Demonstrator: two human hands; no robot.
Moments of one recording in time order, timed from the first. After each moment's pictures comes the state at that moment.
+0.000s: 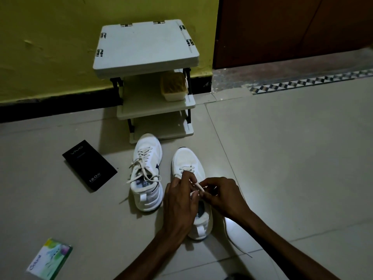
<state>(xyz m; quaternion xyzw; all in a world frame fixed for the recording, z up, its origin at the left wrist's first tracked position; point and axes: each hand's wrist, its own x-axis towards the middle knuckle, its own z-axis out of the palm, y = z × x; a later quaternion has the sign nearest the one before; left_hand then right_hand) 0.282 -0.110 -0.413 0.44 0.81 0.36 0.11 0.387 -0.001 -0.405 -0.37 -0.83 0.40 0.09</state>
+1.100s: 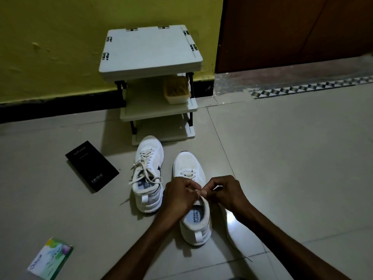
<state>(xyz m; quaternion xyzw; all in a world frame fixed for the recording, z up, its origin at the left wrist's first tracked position) 0.257 -0.090 -0.384 0.31 0.83 0.33 0.32 0.384 0.010 -0.404 -0.40 -0.69 0.59 0.13</state>
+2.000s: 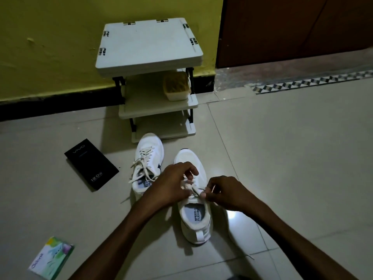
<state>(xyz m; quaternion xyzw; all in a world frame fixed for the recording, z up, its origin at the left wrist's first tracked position) 0.212 -0.091 -0.369 0.54 0.75 0.23 0.30 0.380 0.019 -0.382 -0.37 -0.84 0.38 -0.11</state>
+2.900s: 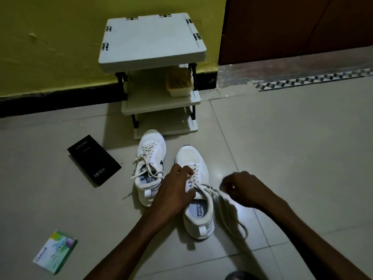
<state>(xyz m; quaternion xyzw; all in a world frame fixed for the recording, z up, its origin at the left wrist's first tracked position) 0.235 -0.107 -0.394 0.51 0.80 0.23 0.20 0.400 0.035 -0.383 -0.34 -0.90 0.23 -0.14</state>
